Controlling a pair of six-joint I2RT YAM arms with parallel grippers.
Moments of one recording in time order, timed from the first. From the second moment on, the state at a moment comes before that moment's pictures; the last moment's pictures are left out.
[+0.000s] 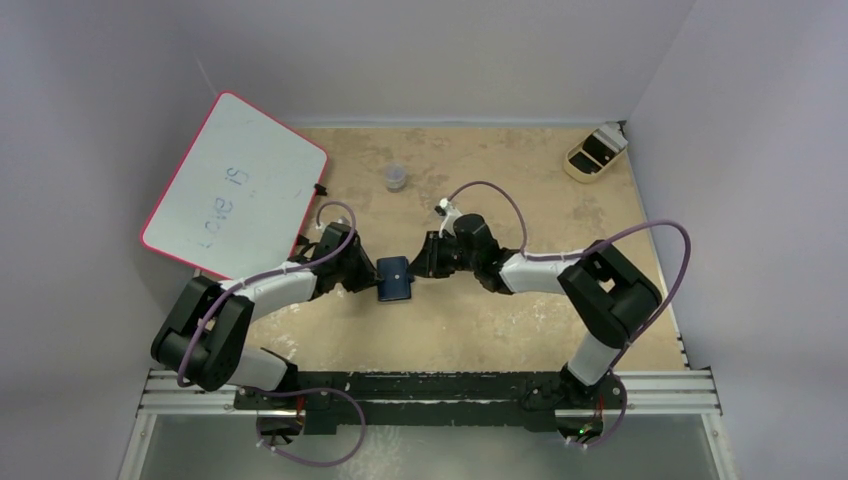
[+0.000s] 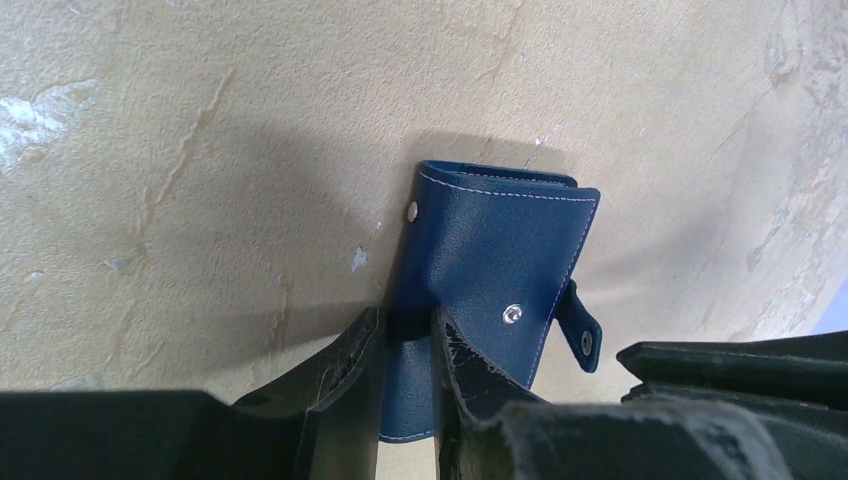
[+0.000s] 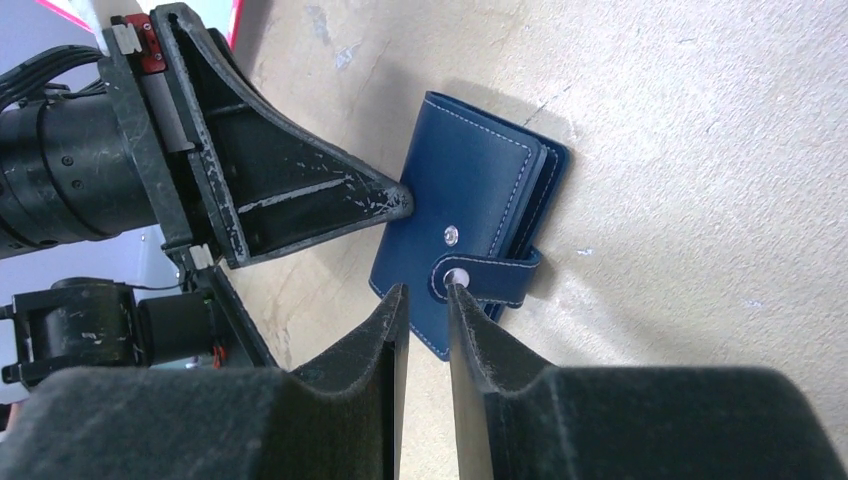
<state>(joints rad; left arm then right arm) -0.46 1.41 0.57 -0.08 0.08 -0.94 0.72 1.69 0.75 0.40 -0.34 0.73</state>
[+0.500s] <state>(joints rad) -0.47 1.41 0.57 -0.07 0.09 -0.97 0.72 1.77 0.77 0.40 -0.36 0.73</state>
